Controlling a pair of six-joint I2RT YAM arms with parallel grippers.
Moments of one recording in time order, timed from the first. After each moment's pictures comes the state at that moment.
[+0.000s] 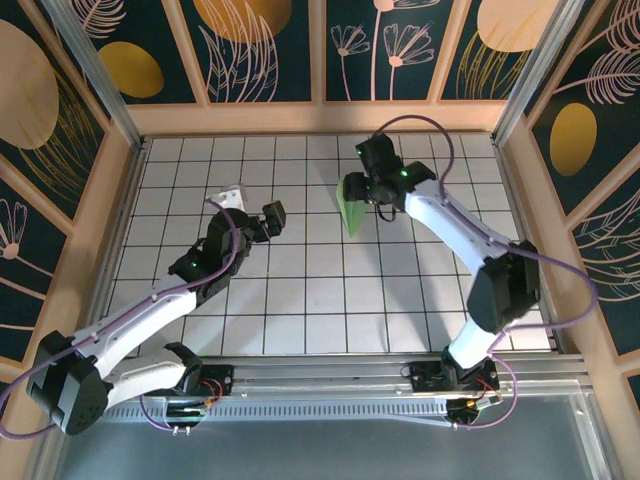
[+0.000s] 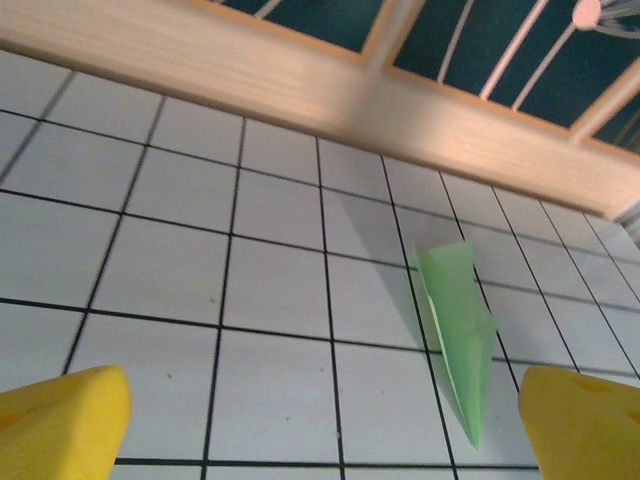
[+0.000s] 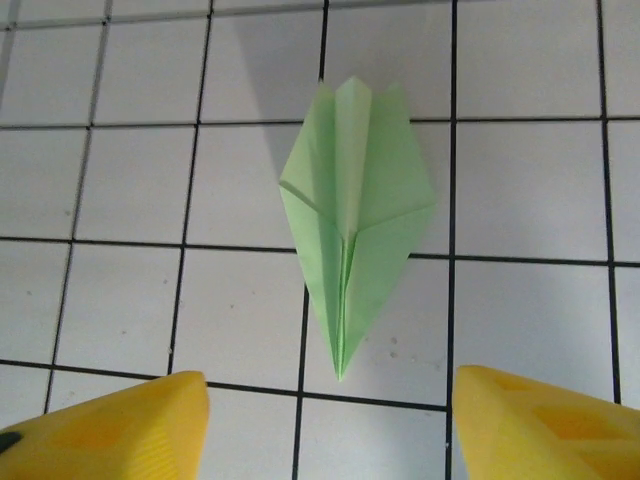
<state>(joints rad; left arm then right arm) -0.65 1.09 0.73 -0.03 -0.42 -0.59 0.54 1.62 1.46 -0.72 0.14 0.42</state>
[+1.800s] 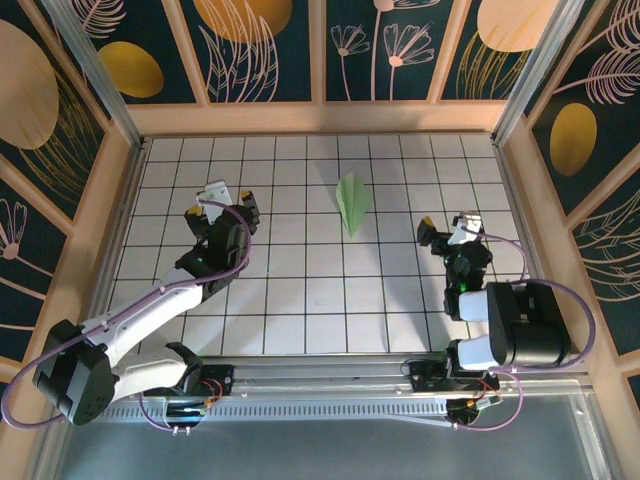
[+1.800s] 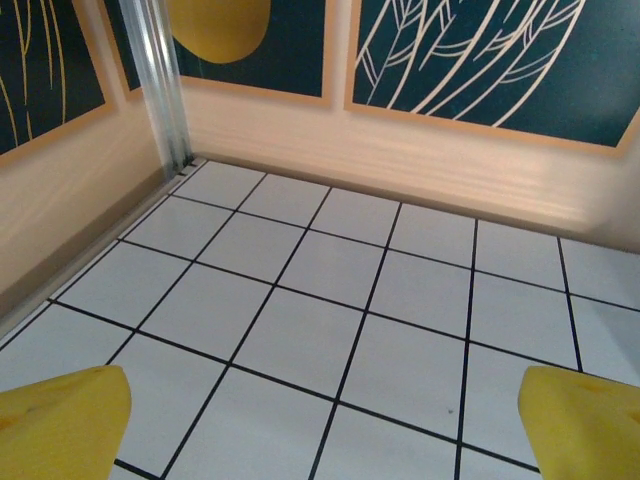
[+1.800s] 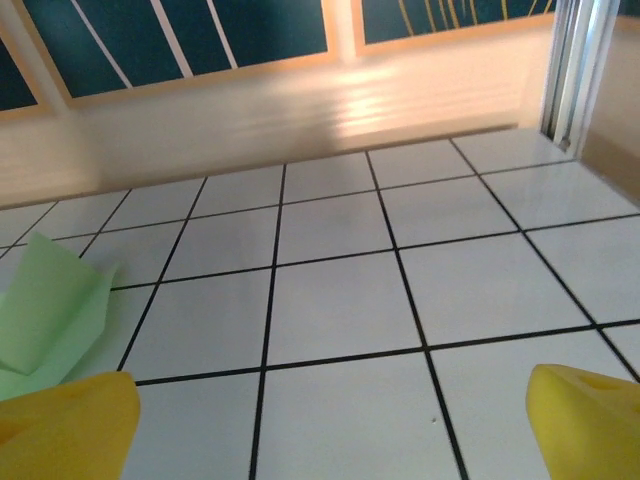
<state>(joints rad) -0.63 1.16 0.74 0.01 -0.90 -0.42 -0.02 1.42 0.15 1.16 -0.04 0.13</state>
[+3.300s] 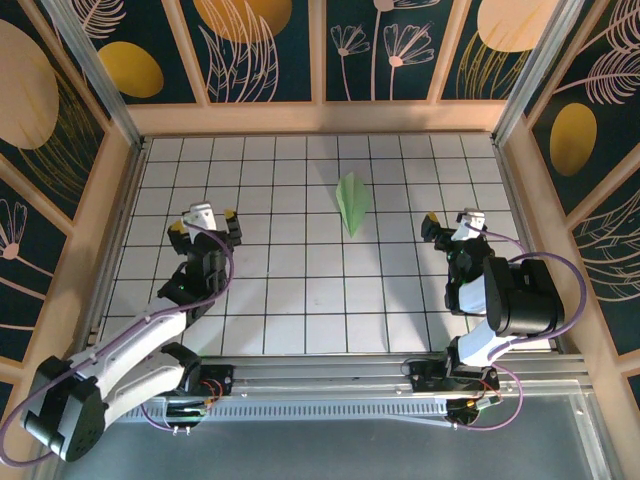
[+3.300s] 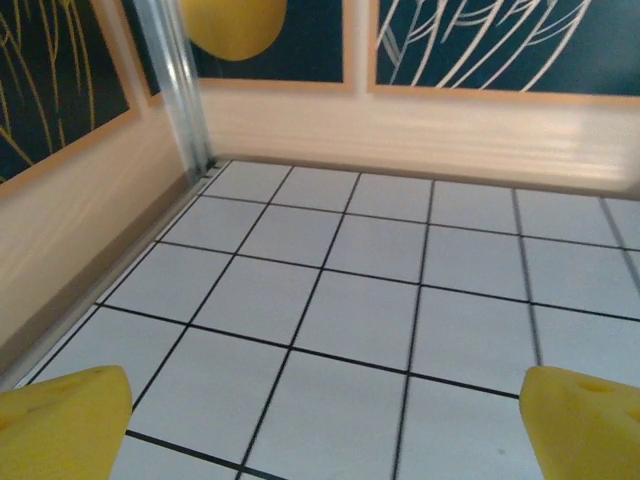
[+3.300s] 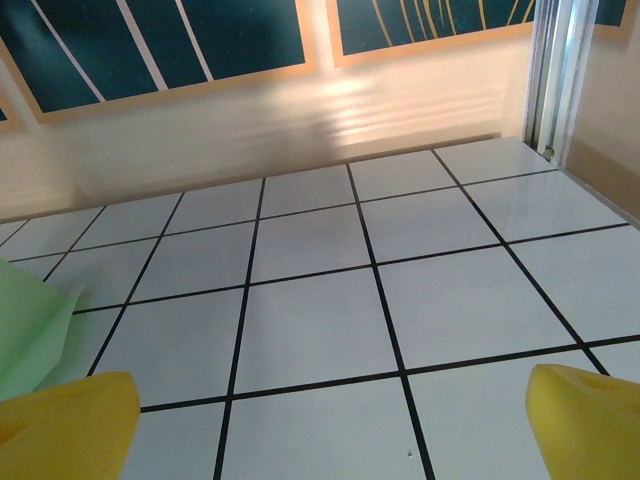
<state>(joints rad) -0.51 0.96 0.45 0.19 -0.77 -0.22 -0.06 1.57 0.20 1.27 -0.06 0.13</state>
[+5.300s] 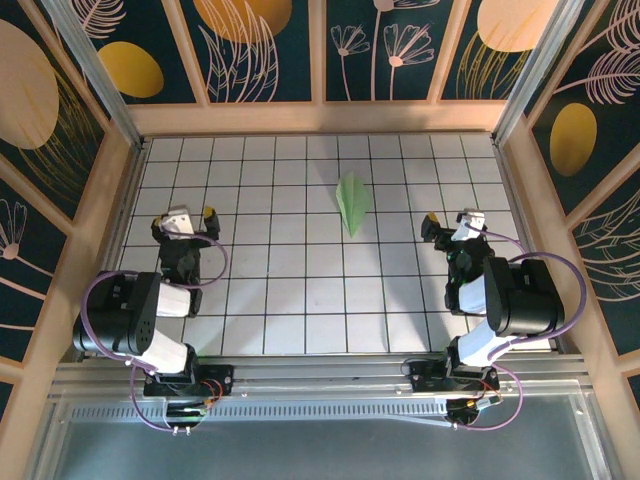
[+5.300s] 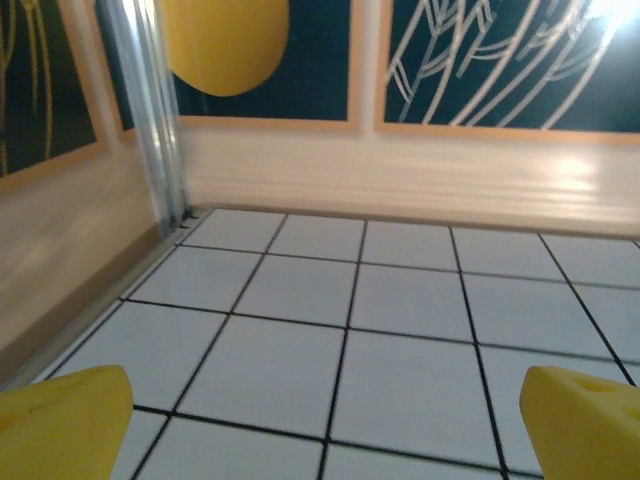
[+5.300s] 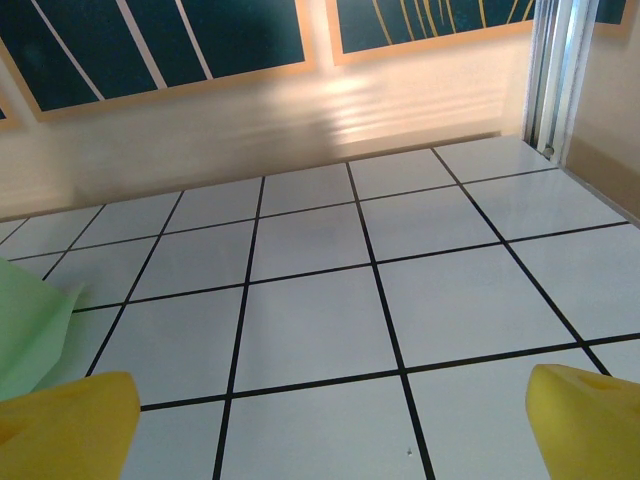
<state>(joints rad) -0.04 1.52 0.23 1.26 -0.21 -0.05 -0.06 1.57 0.20 1.27 -0.06 0.13</state>
